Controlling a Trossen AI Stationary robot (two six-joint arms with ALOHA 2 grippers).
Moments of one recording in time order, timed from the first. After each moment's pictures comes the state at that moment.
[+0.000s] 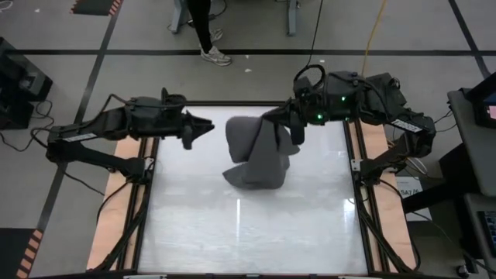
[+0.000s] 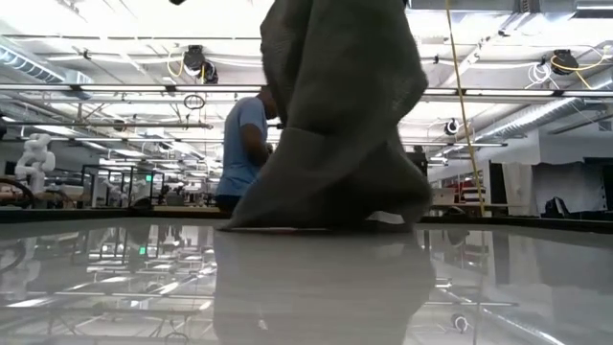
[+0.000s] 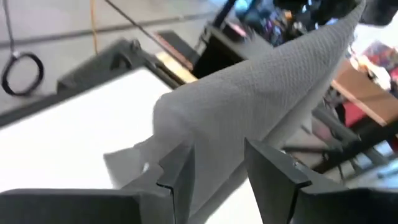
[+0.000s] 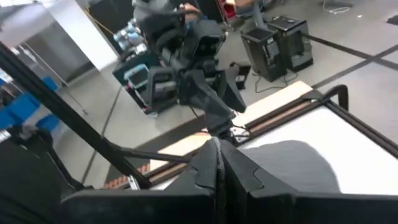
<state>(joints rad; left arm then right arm) 0.09 1.02 1.28 -0.56 -0.11 -0.62 -0.07 1.46 1.94 -0.71 -0.02 0.49</state>
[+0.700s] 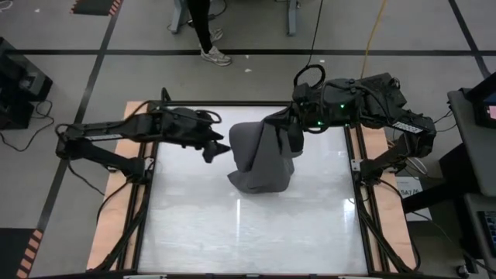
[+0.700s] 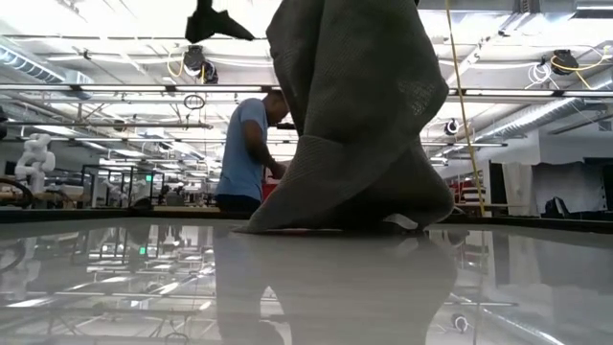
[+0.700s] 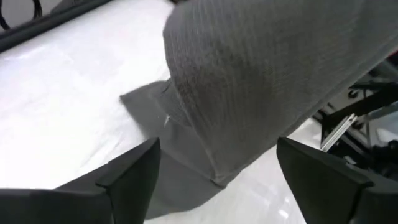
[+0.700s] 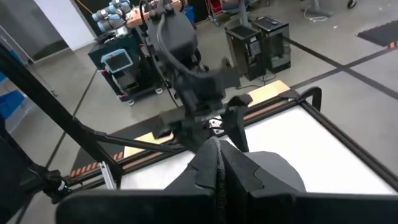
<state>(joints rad) 0.10 1.21 1.24 -0.61 0.00 -0.59 -0.02 1.47 1.94 -0.76 0.08 0.39</state>
